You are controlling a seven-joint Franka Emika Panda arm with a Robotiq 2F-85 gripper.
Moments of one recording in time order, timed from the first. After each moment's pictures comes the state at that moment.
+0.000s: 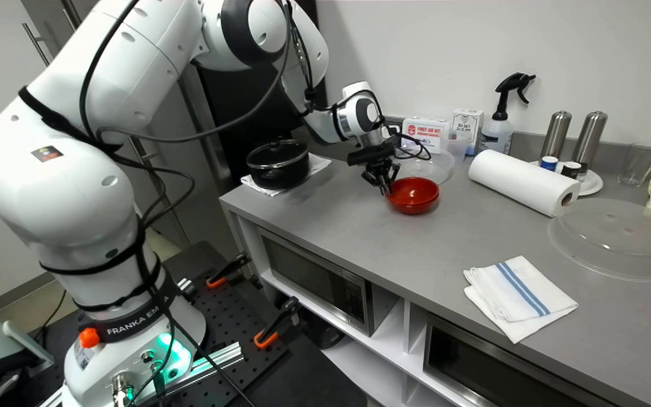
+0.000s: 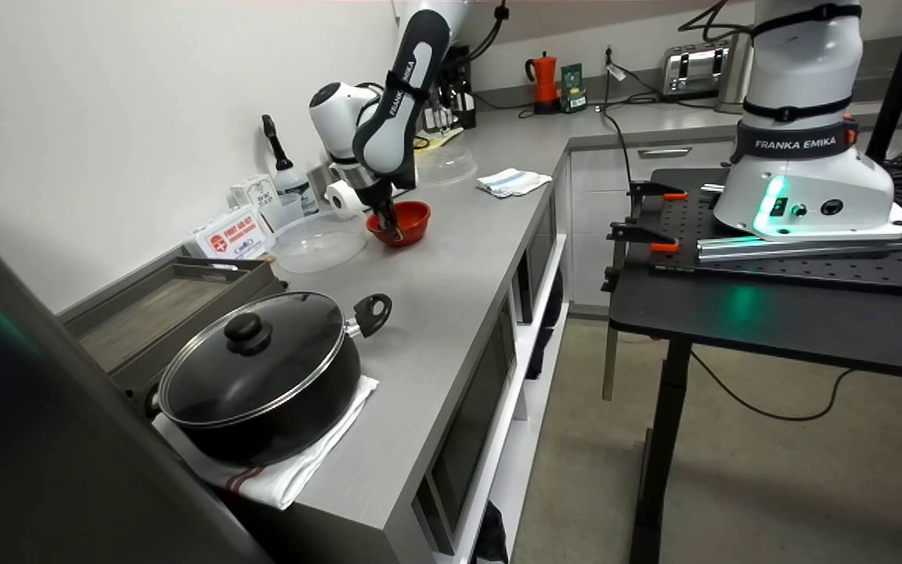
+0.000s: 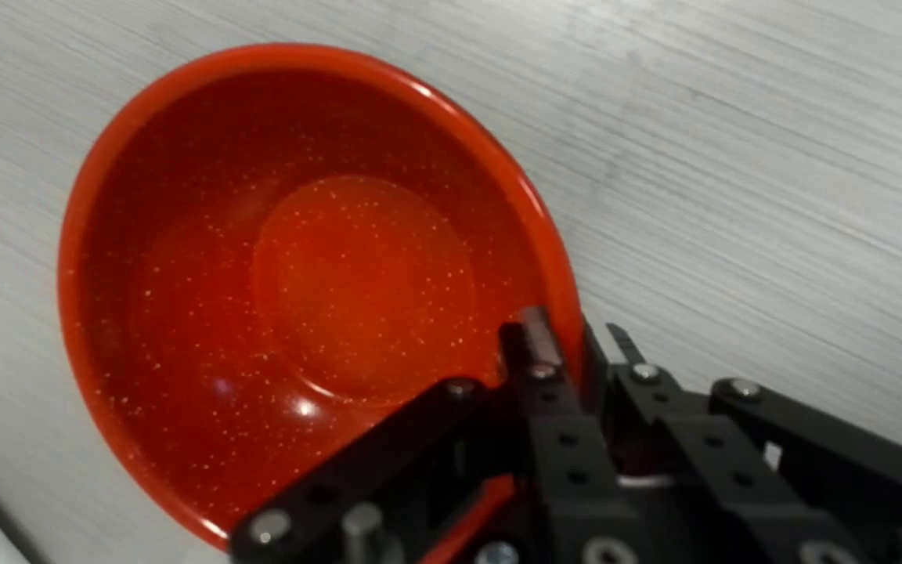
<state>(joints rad) 0.19 0.97 -0.08 -1.47 -0.40 2.41 -0.05</state>
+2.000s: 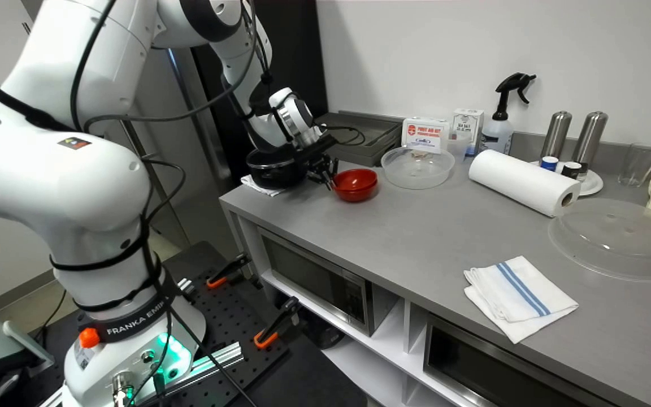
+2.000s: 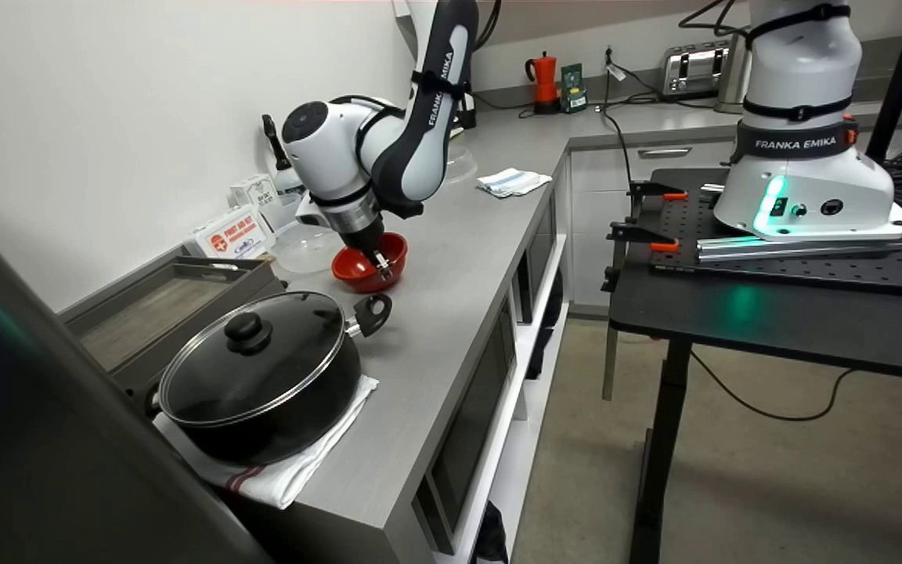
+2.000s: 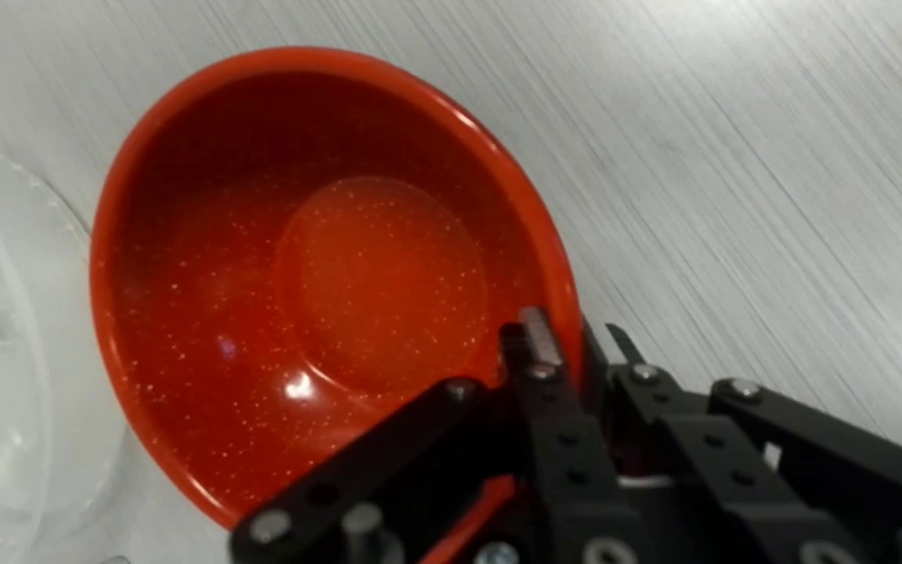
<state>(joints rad) 0.45 0.83 -0.04 -1.72 -0.69 2.49 -0.02</state>
